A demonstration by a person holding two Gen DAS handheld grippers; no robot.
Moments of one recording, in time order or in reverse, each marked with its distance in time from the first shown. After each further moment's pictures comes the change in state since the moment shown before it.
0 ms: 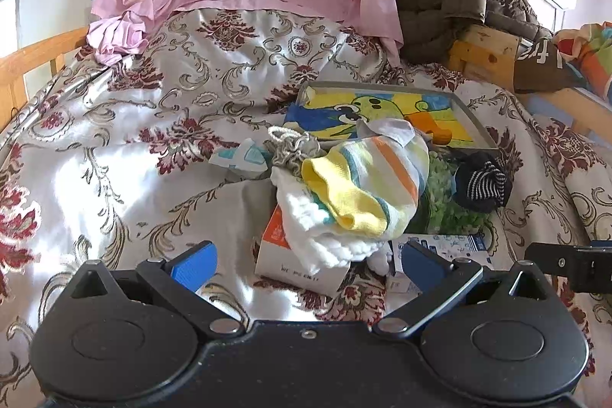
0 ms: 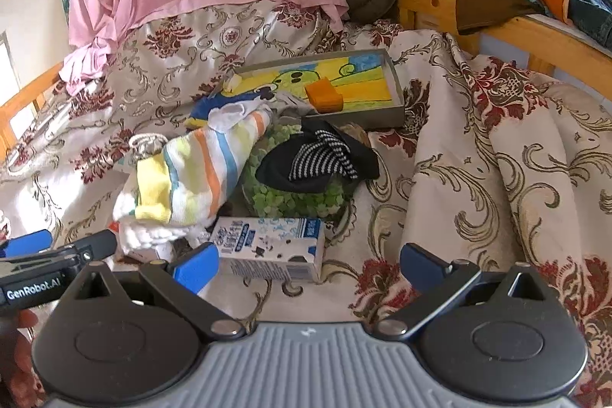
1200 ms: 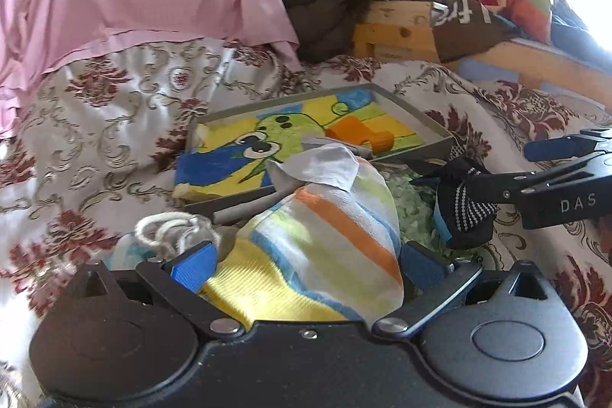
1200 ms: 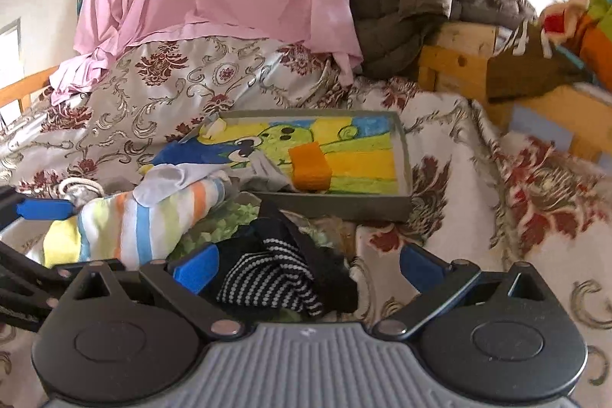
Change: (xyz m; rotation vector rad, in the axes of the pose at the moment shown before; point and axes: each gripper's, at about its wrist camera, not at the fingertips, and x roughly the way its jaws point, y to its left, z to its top) left arm 0.121 -0.031 0.043 0.295 -0.052 -0.264; right arm 0.099 -0.025 0.049 -0.152 -0.164 0.002
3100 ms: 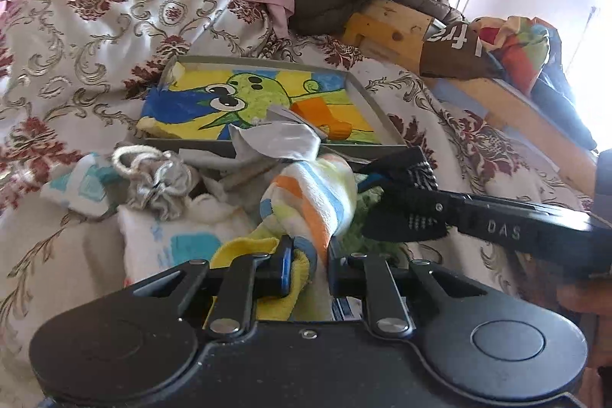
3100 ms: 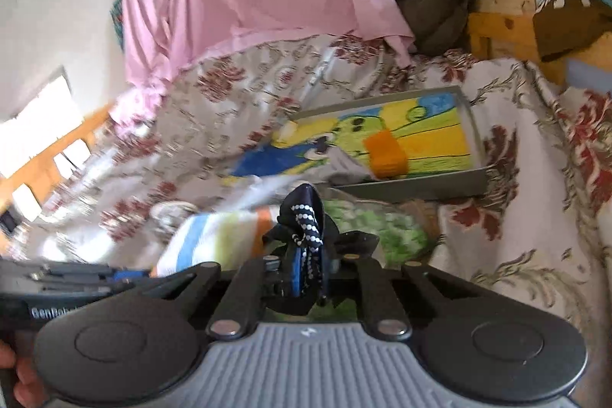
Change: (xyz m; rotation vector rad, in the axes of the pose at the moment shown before) left arm -0.033 0.007 0.001 -0.294 0.103 -0.178; right arm -0.023 0.000 0.006 0.186 0.019 0.293
